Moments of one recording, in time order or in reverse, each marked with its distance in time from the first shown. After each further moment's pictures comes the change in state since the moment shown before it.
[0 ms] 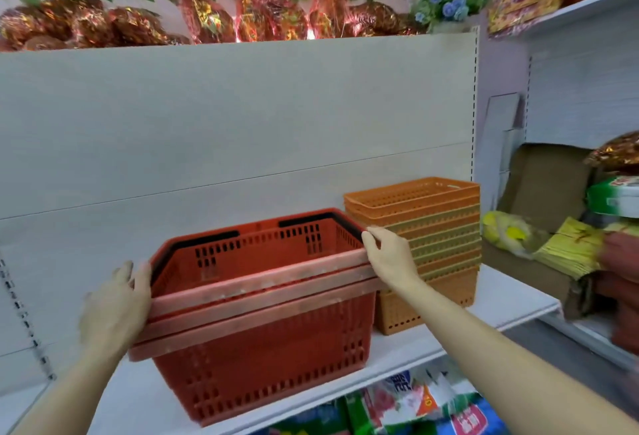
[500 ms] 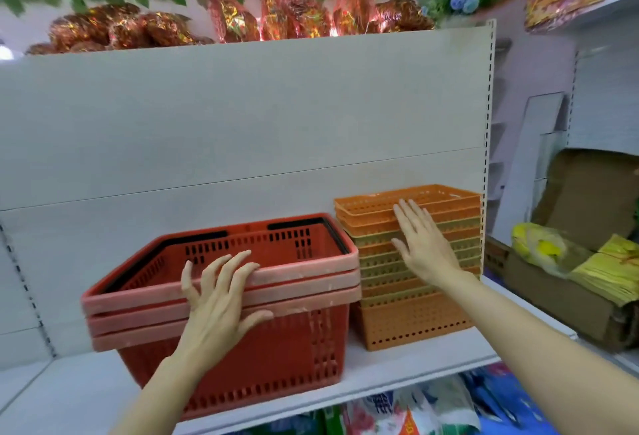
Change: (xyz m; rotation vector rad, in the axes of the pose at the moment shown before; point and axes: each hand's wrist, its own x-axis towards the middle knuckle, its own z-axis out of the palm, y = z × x) left_hand -0.085 0.102 0.099 0.475 0.009 0.724; right_hand 0.083 0.130 -0.052 -0.603 -0.008 -0.452
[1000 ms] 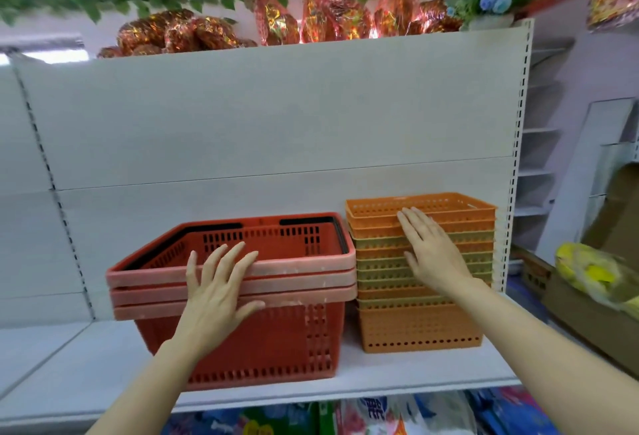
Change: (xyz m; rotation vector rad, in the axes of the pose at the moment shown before) left_hand -0.007 0.017 -0.009 0.112 0.006 -0.131; right_hand 0.001 0.025 -0.004 0.006 0.010 -0.169
